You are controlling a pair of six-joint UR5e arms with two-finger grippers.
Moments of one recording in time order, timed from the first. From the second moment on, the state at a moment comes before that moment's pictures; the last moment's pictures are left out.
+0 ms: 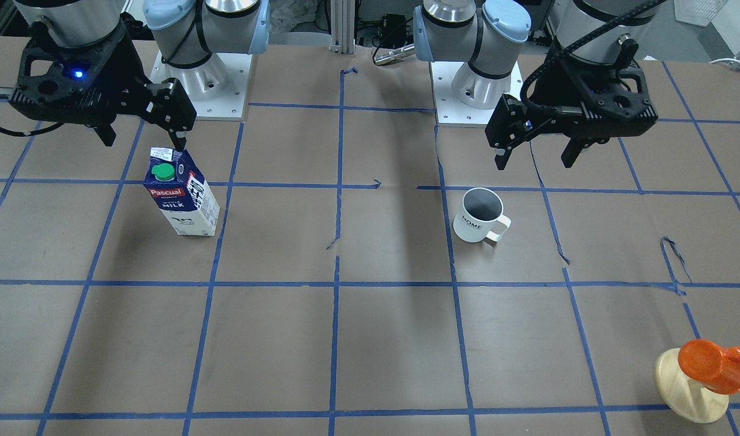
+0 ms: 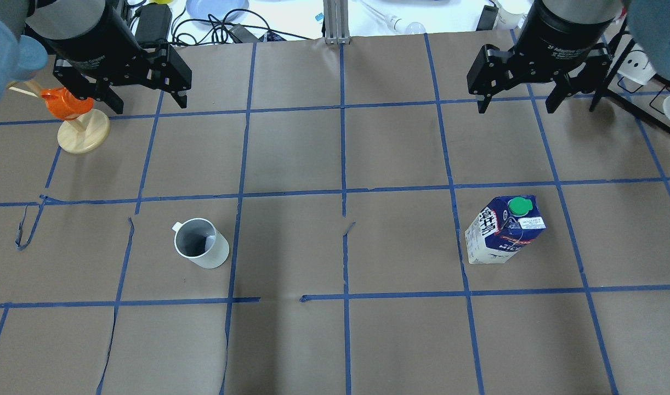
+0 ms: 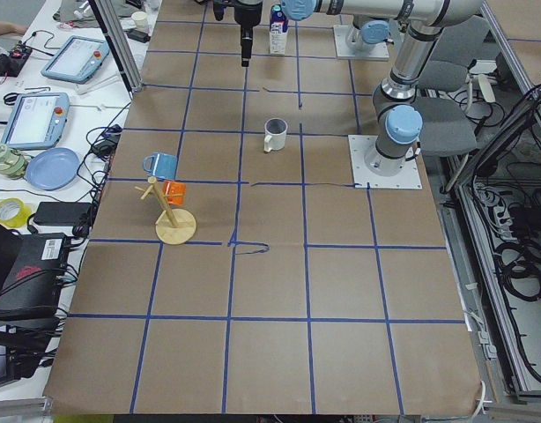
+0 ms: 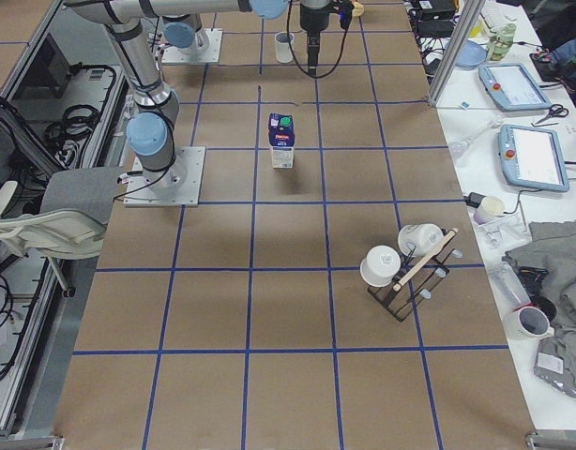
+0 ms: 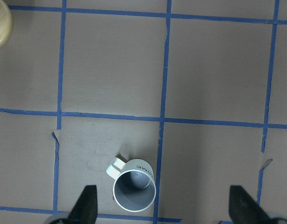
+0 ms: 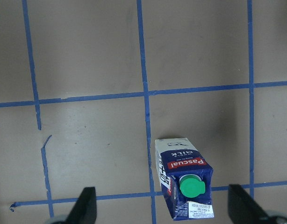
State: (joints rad) left arm -1.54 -1.58 -1.51 -1.52 1.59 -0.04; right arm 1.56 -1.58 1.51 -1.53 -1.58 0.06
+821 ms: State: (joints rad) left arm -1.54 -1.58 -1.51 -1.54 1.58 -0.04; right arm 1.56 -1.58 1.51 -1.53 -1.59 0.06
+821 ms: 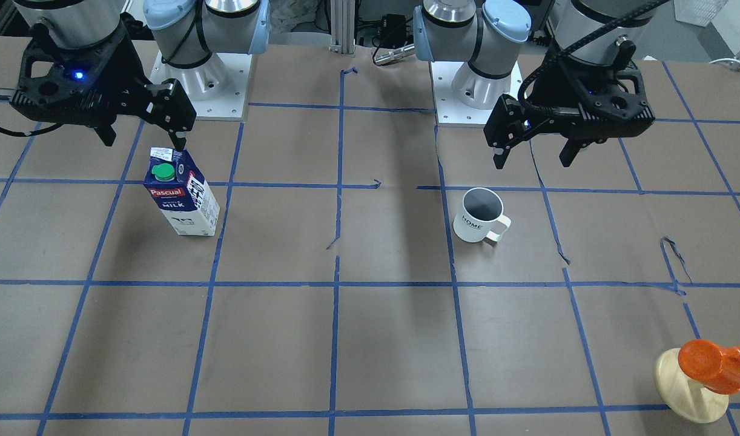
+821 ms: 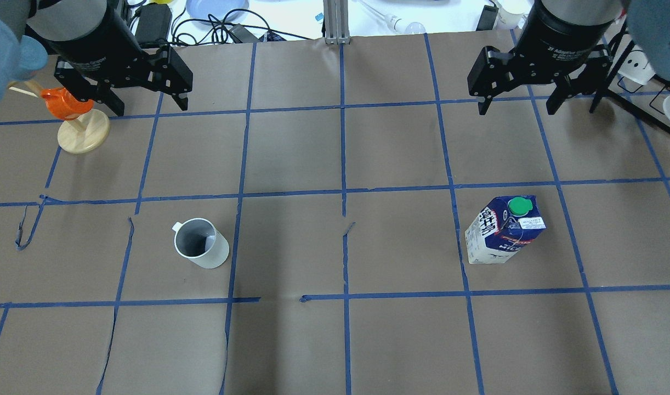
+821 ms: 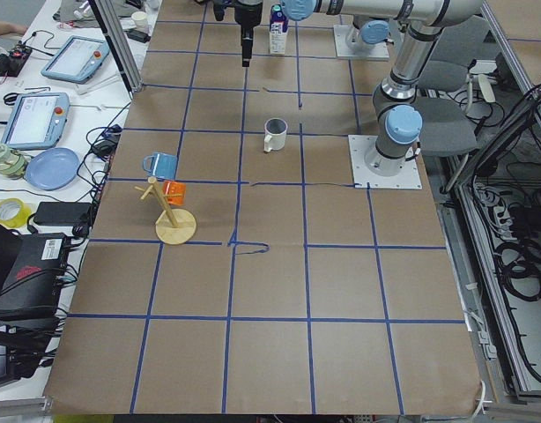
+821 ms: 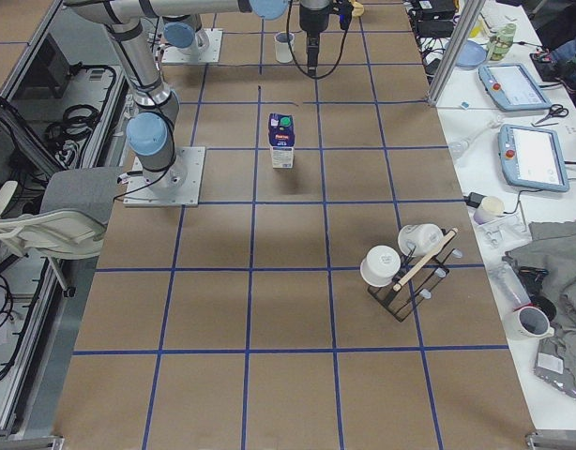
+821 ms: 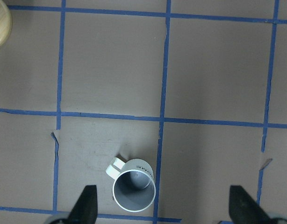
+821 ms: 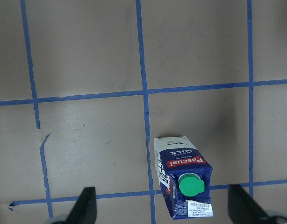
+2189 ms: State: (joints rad) left arm -1.54 -1.58 -1.51 -1.56 1.58 -0.04; right arm 1.56 -1.57 1.51 -1.52 -1.59 0.05
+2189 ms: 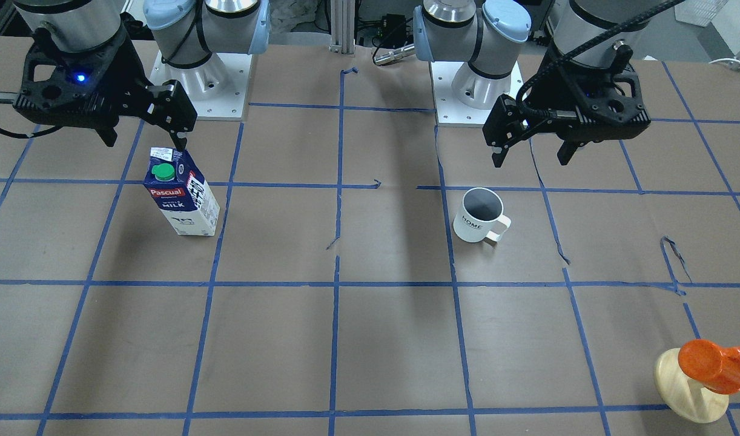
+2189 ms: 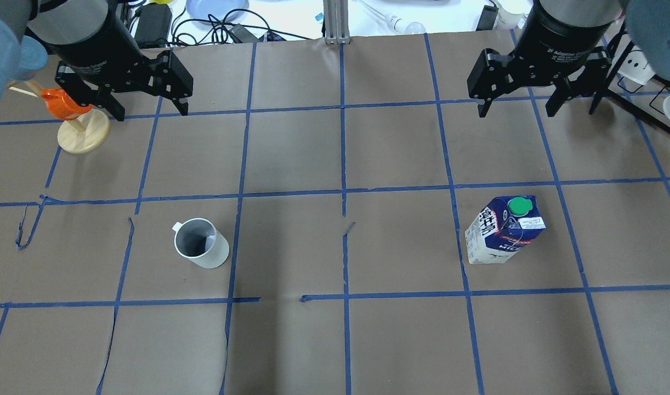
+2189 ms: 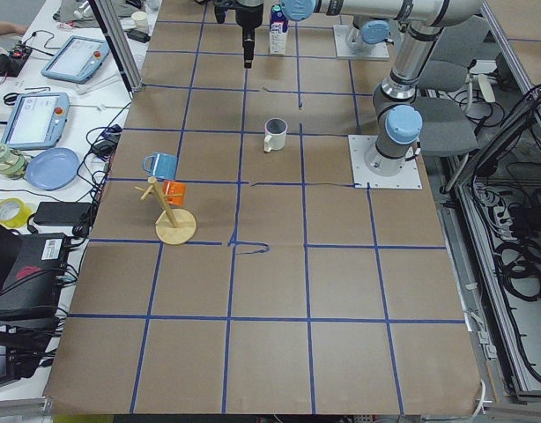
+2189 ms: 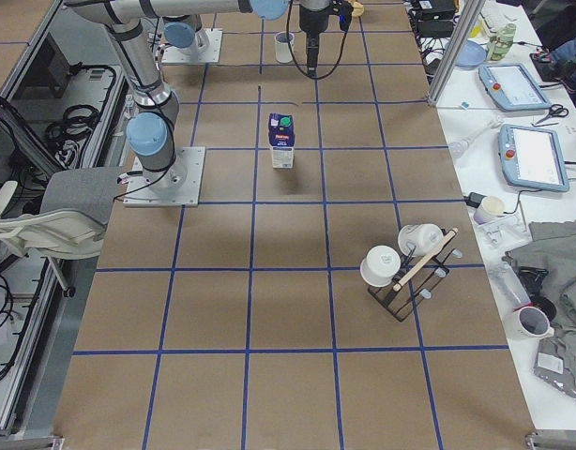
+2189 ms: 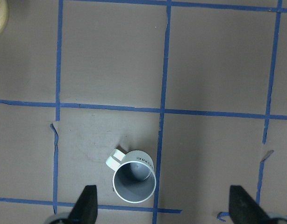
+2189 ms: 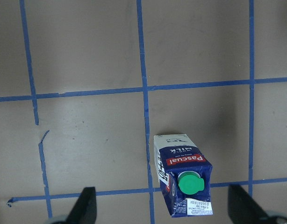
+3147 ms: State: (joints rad) left arm -1.40 -1.61 -2.00 -1.18 1.58 0.07; right arm 1.49 -1.57 1.66 -1.53 -1.63 -0.14
